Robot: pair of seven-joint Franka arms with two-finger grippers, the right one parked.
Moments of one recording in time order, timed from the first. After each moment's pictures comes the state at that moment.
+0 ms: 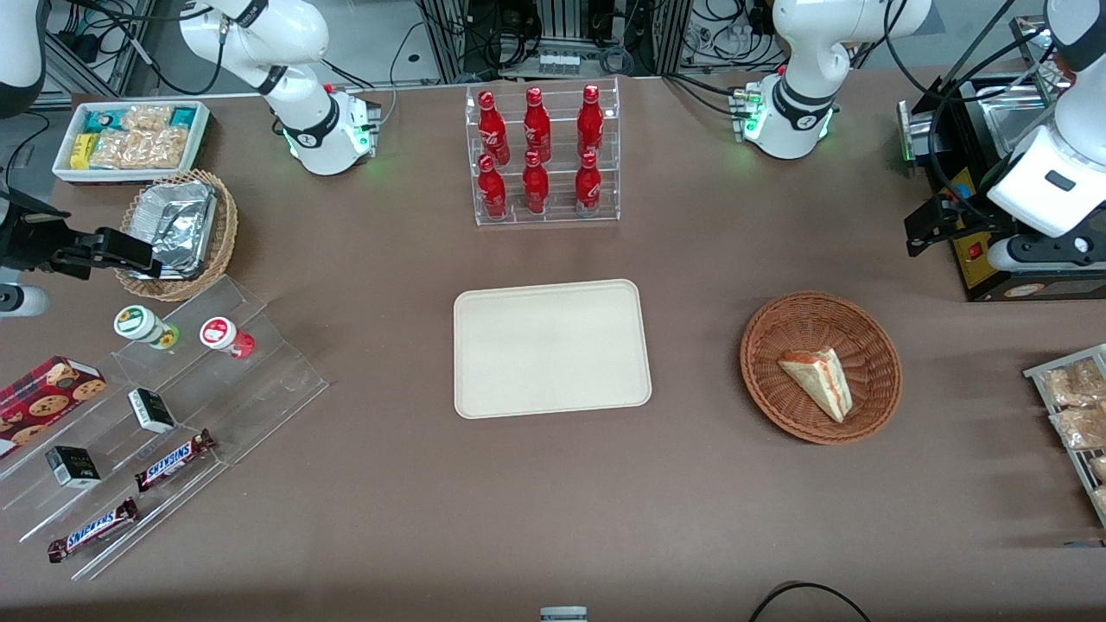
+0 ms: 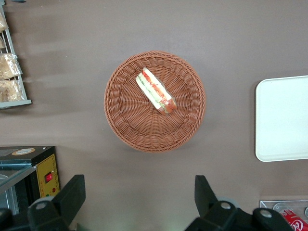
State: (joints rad) arm -0.05 -0.03 -0.05 -1.62 0.03 1.57 -0.07
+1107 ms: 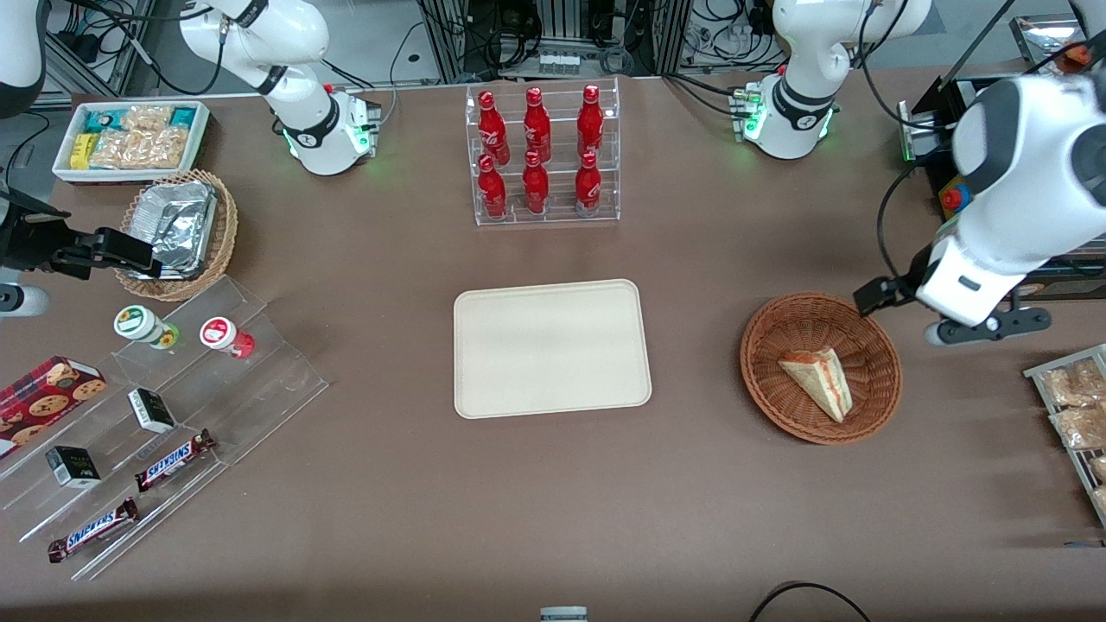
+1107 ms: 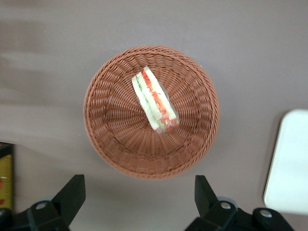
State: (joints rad) arm -0.05 0.05 -0.05 -1.91 0.03 1.93 -0.31
